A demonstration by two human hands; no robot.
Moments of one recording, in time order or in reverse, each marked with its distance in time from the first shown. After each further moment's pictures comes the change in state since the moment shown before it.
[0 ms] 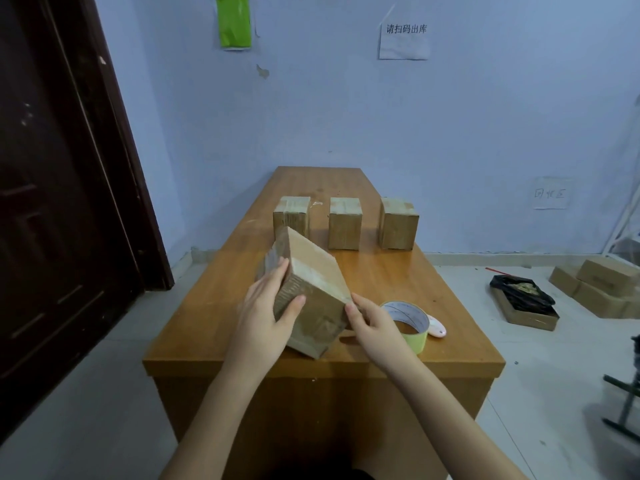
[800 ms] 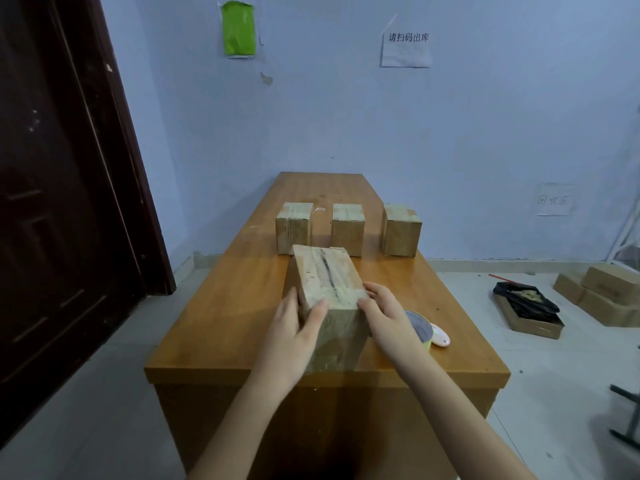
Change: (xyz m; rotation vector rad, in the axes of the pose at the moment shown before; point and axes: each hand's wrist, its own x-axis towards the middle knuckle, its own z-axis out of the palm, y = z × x) left_hand -0.005 0.016 0.023 -0.249 -0.254 -0.297; right_hand 0.008 -0.015 -0.014 0.065 0.129 0.083
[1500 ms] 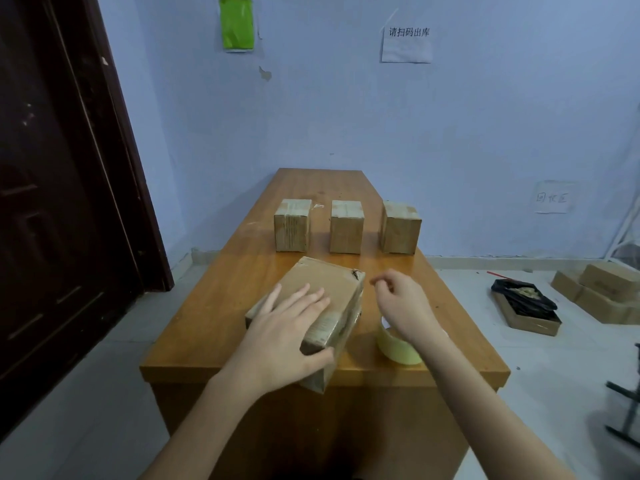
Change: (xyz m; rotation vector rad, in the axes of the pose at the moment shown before) left_hand 0.008 -0.006 -0.025 0.883 -0.109 0.550; right_hand 0.025 -0.010 -0.023 -0.490 0.160 -0.097
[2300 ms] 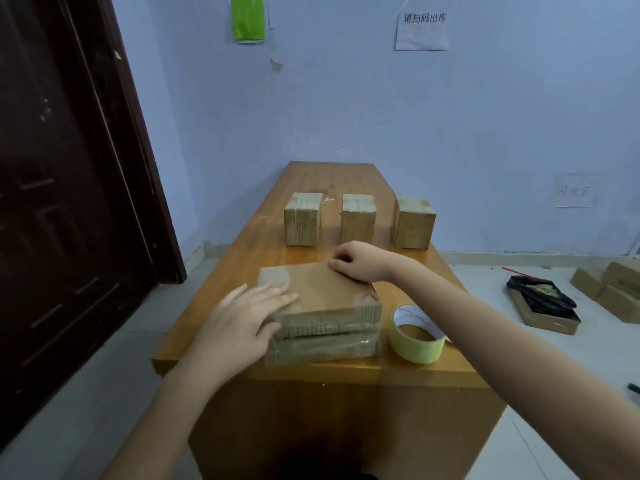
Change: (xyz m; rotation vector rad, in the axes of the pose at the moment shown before) left_hand -0.021 -0.048 -0.018 -0.040 0.021 -0.157; right_hand 0.091 -0.037 0.027 -0.371 -0.565 -0.320
